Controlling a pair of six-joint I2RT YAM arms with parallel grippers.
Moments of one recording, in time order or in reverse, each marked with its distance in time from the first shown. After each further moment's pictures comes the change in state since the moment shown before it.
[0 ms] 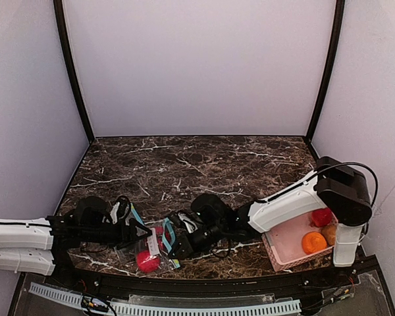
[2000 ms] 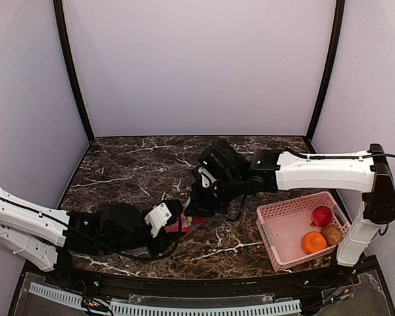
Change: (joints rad) left arm -0.539 0.294 0.366 0.100 -0.602 0.993; right arm -0.091 -0.235 0.351 -0.757 0.327 0.146
